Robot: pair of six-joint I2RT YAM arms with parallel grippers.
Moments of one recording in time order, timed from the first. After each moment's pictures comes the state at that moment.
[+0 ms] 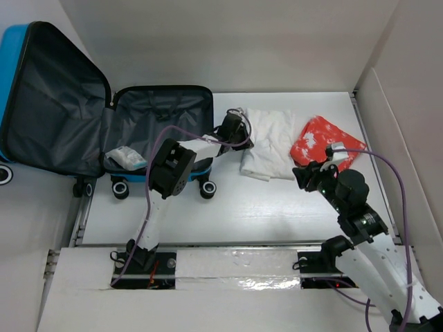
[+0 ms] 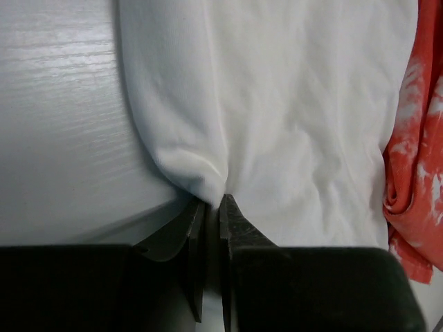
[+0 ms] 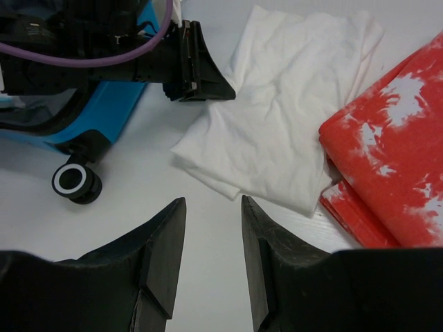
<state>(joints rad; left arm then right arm) -0.62 2.28 1.59 0.03 0.13 -0.72 0.39 0.52 0.57 -0.25 -0.03 0.24</state>
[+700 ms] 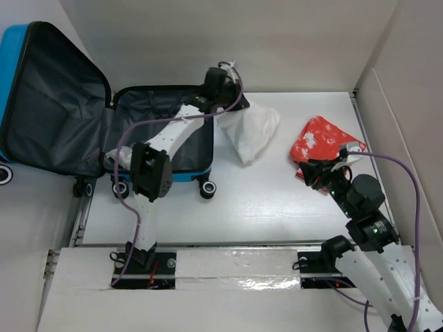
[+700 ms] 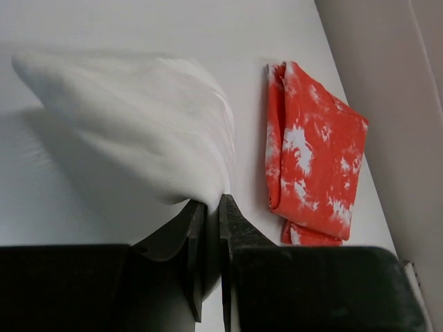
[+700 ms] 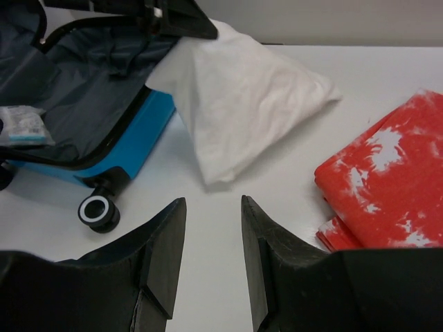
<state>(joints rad) -0.53 2.17 2.02 -0.34 0.27 -0.55 0.39 0.44 0.64 -0.25 -0.02 0.23</state>
